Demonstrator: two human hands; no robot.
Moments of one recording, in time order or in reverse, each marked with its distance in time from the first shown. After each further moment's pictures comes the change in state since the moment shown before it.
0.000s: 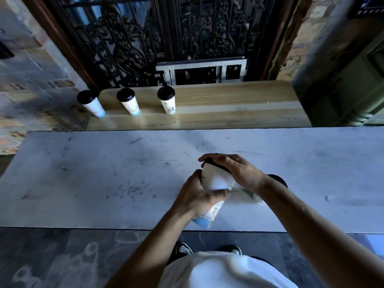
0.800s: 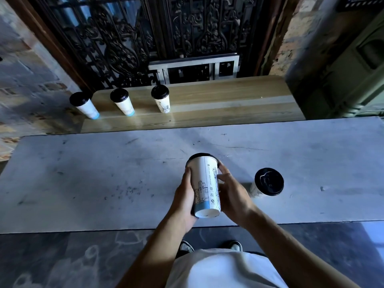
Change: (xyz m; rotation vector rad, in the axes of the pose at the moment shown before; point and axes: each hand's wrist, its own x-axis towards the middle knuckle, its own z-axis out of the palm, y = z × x) left_hand 0.008 -0.029 0.009 -0.703 0.057 -0.355; right_hand -0.024 0.052 0.062 0.726 0.348 0.274
